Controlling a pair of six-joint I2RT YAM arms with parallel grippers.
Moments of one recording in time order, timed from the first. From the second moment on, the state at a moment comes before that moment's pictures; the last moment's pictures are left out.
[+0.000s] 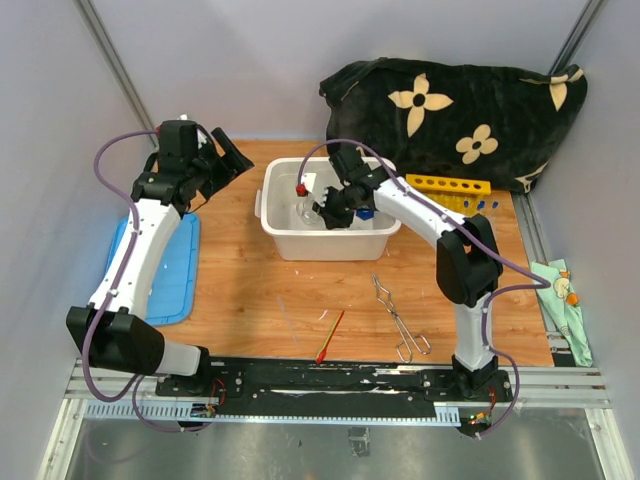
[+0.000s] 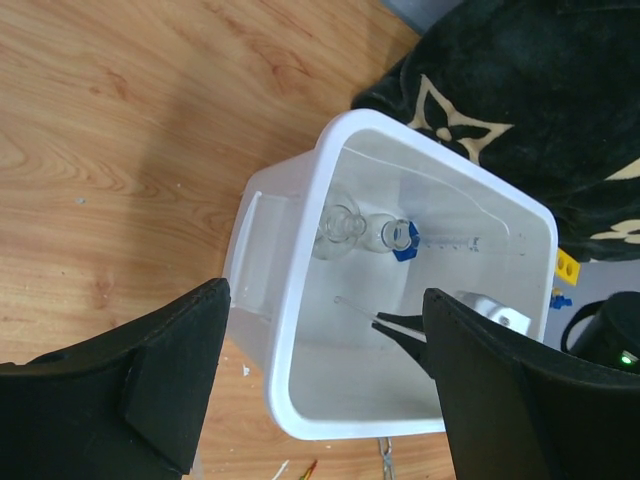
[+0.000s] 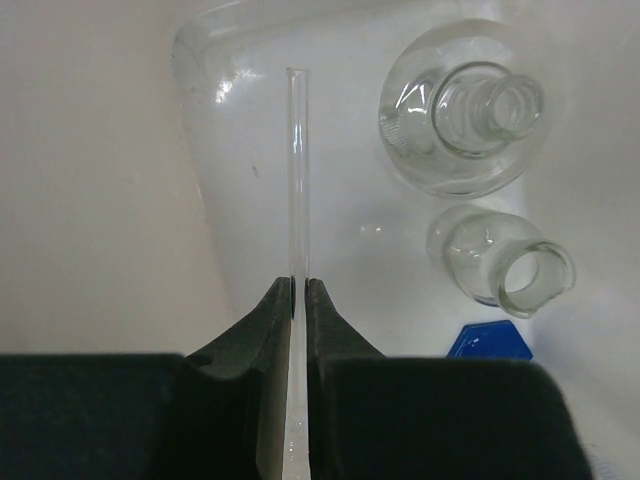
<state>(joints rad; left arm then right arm) -0.12 1.38 1.44 -0.63 0.07 -0.71 0.62 2.00 1.72 -0.72 -0.41 -0.68</state>
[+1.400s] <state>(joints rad) -0.12 1.34 1.42 -0.63 0.09 -0.68 0.62 2.17 1.73 -0.70 -0.33 -0.62</state>
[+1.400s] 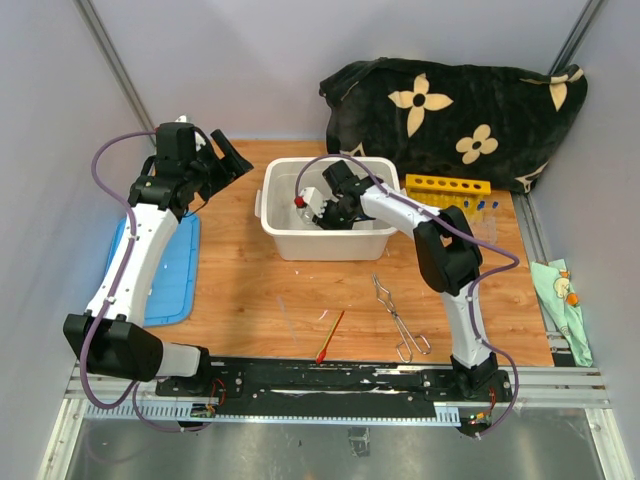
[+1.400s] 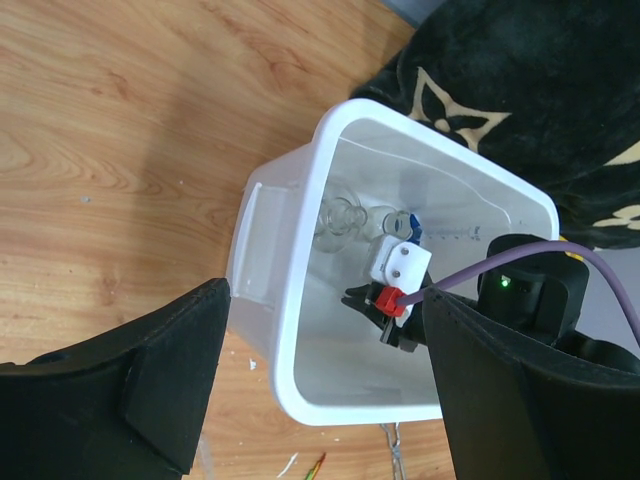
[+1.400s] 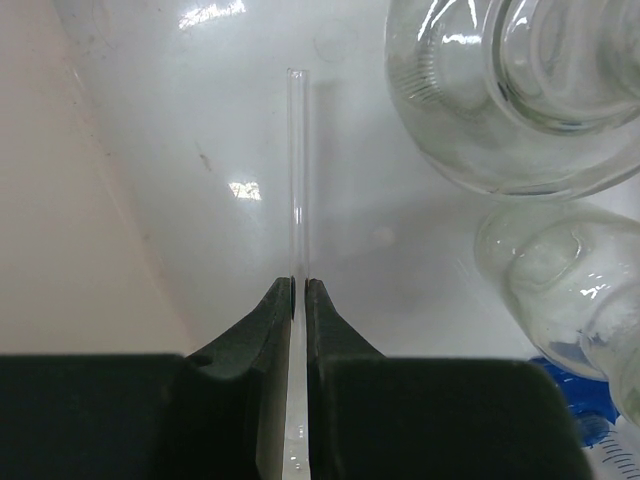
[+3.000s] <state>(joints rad) -0.12 1.33 1.42 -0.64 0.09 -0.66 0.61 2.13 1.75 -0.69 -0.32 -0.57</state>
